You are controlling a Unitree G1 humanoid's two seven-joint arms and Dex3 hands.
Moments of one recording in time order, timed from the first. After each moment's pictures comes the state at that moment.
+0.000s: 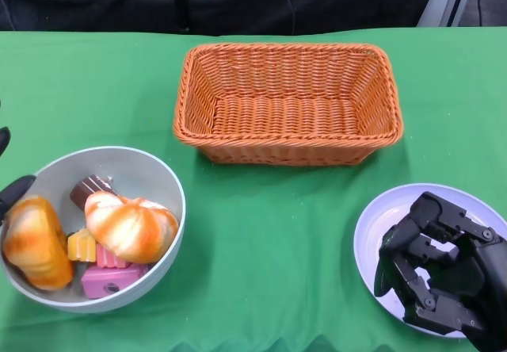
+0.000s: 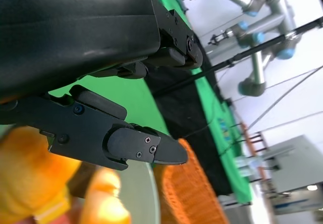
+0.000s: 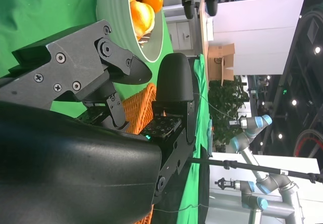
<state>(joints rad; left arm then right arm) -0.23 0.34 0.35 0.65 -0.13 -0.62 -0.32 0.21 -0.04 0.05 -0.18 0.31 -0.25 0.38</state>
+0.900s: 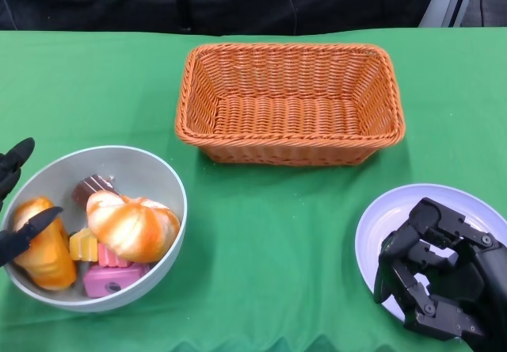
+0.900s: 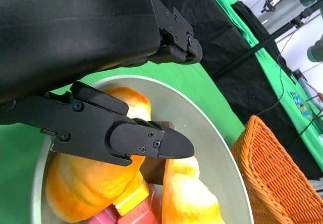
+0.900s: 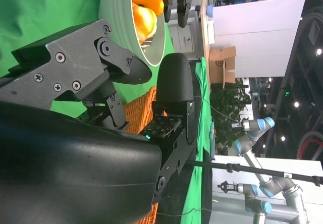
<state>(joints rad) -0.28 0.40 0.19 0.85 0.05 -0.63 -0.18 0.22 -0.04 0.05 -0.18 0.31 -0.25 0.39</state>
